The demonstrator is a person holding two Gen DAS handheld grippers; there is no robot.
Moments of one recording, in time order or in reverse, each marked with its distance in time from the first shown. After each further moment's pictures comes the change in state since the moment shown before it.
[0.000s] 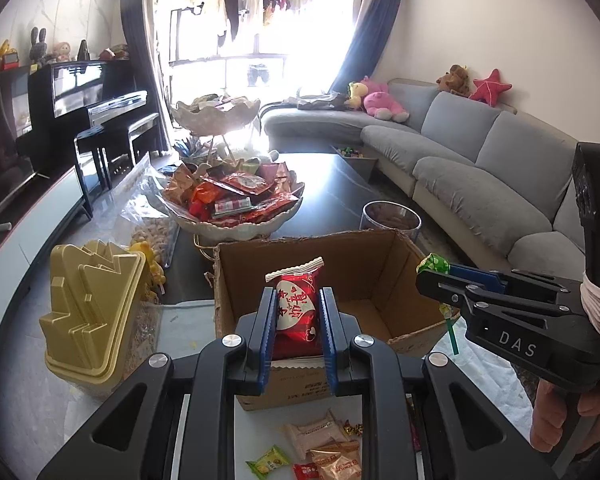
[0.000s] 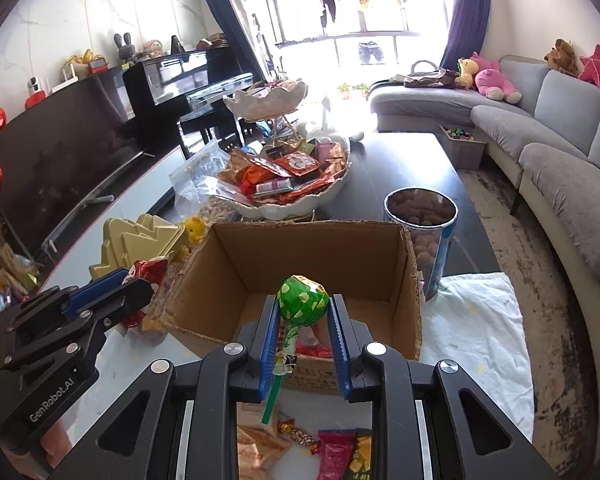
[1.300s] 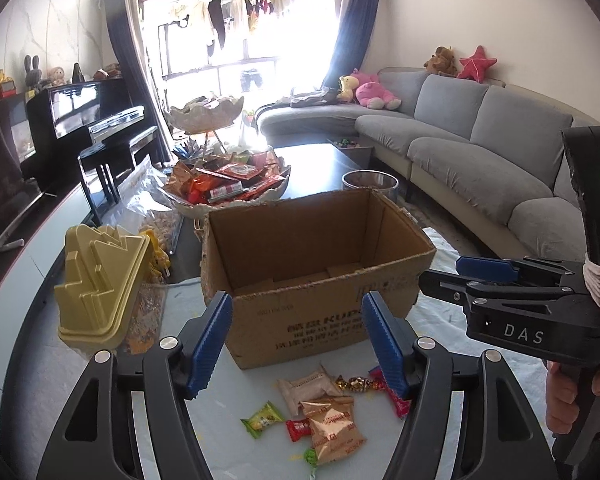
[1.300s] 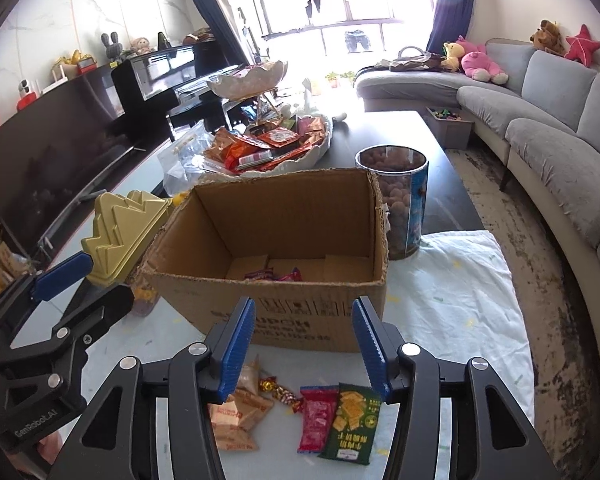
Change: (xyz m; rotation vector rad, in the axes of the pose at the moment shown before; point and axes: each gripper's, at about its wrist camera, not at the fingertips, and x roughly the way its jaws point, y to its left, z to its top) left arm -0.044 -0.043 -0.058 0.091 -0.003 0.038; right arm -0.021 -0.018 -0.055 0.043 0.031 -0.013
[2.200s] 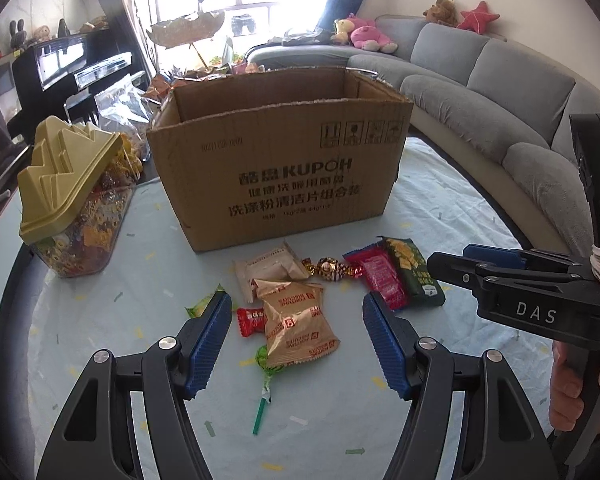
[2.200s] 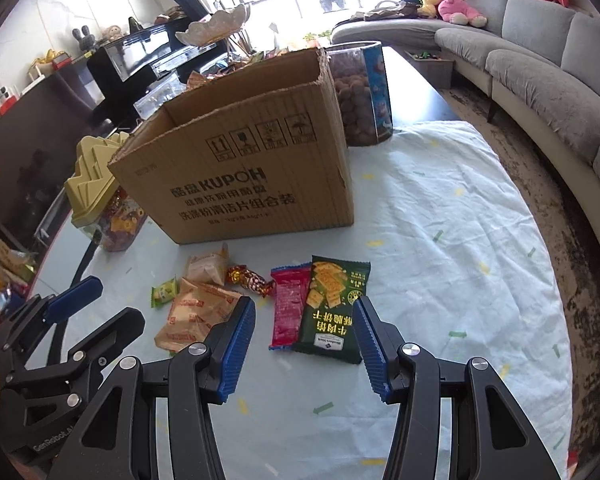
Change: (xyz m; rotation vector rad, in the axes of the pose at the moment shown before) left arm 0.028 -0.030 -0.098 -0.012 0.216 -0.027; right arm 0.018 -0.036 -0.107 0.118 0.148 -0.005
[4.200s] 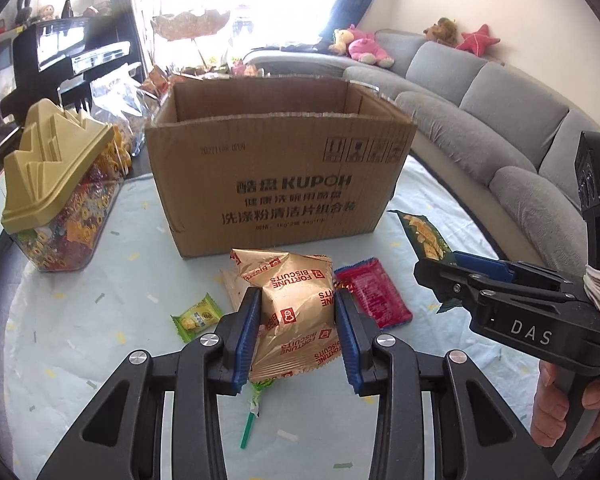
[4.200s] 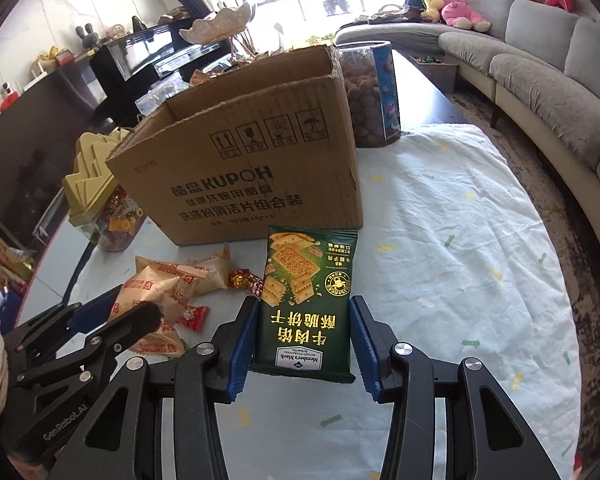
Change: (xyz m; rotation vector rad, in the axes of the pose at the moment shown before) left arm -0.002 0.016 0.008 -0.070 -0.049 -0.088; right arm -0.002 0.015 0.007 -0.031 -0.042 0.001
